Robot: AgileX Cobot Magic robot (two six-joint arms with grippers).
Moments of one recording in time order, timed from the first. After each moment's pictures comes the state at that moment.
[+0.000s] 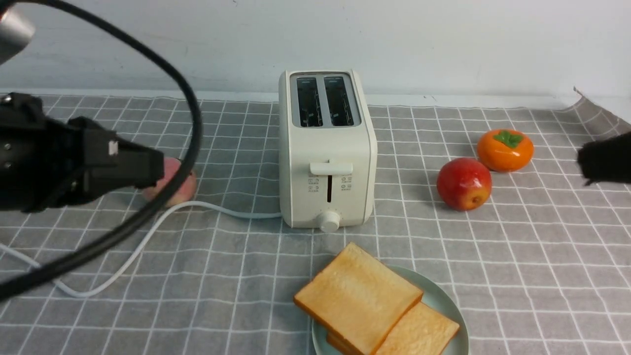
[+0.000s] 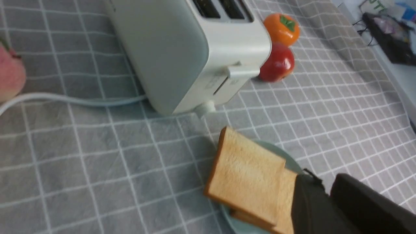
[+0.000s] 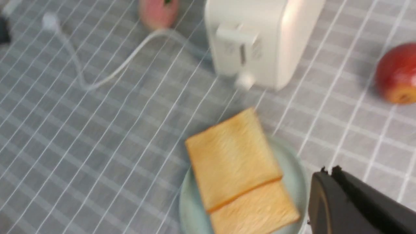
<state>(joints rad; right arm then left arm) 0.21 0.90 -1.14 0.41 0.92 -0.23 -0.01 0.97 -0.93 -0.82 0.88 0.39</state>
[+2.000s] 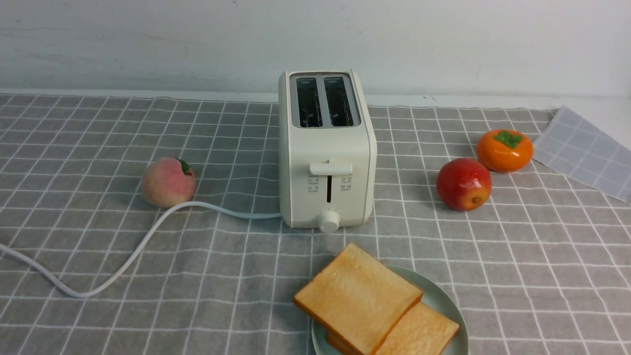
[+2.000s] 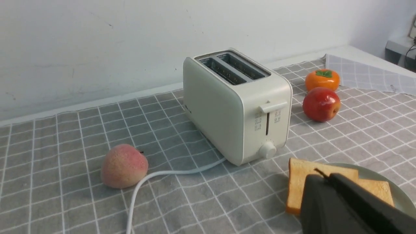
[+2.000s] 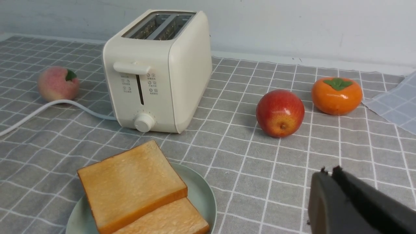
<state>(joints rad) 0.21 0.16 -0.38 0.19 0.49 -0.16 -0.21 0.22 -0.57 -0.37 0.64 0.28</state>
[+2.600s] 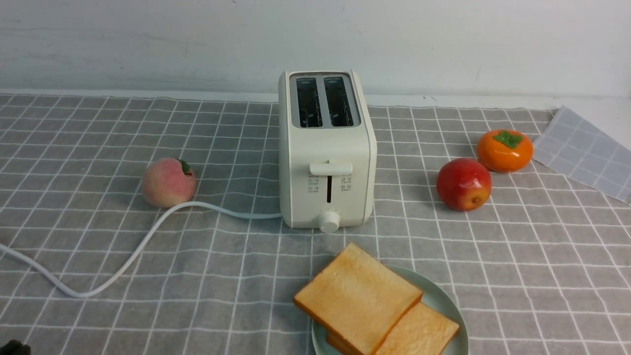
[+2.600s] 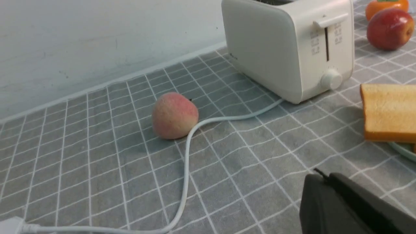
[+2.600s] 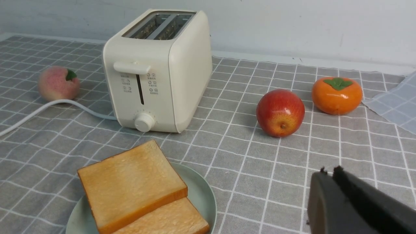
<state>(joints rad) 0.21 0.16 -0.38 0.20 0.49 -0.16 -0.21 -0.01 -0.15 -0.18 0.40 0.36</state>
